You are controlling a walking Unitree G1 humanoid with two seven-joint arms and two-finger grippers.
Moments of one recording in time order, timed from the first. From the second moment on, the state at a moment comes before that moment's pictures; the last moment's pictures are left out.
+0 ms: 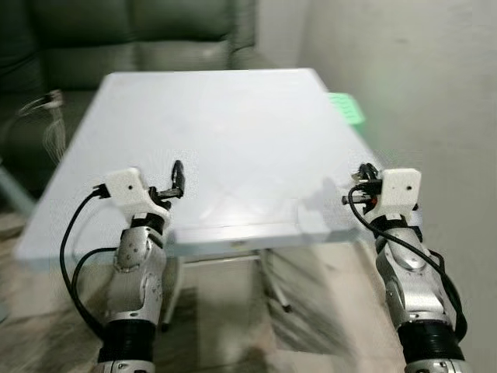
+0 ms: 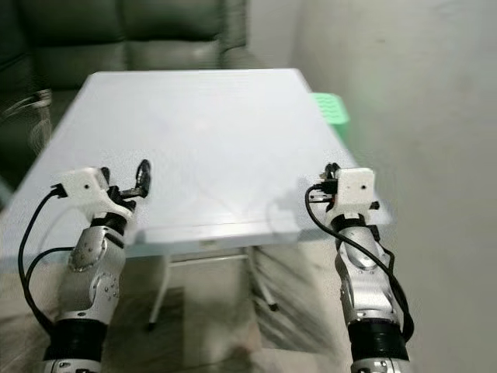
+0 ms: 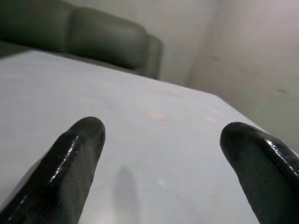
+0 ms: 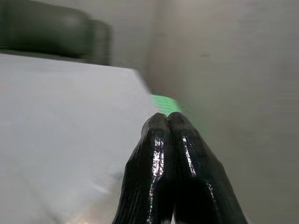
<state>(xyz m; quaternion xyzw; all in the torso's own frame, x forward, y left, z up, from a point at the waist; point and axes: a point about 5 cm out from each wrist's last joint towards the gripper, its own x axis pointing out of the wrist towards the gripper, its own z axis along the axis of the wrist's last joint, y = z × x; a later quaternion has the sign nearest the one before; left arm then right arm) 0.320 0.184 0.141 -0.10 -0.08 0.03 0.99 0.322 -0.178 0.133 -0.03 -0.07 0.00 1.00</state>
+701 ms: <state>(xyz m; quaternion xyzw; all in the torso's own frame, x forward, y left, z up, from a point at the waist) 0.321 0.182 0.144 -0.10 -0.08 0.03 0.99 0.320 -0.179 0.136 -0.03 -0.08 0.00 1.00</state>
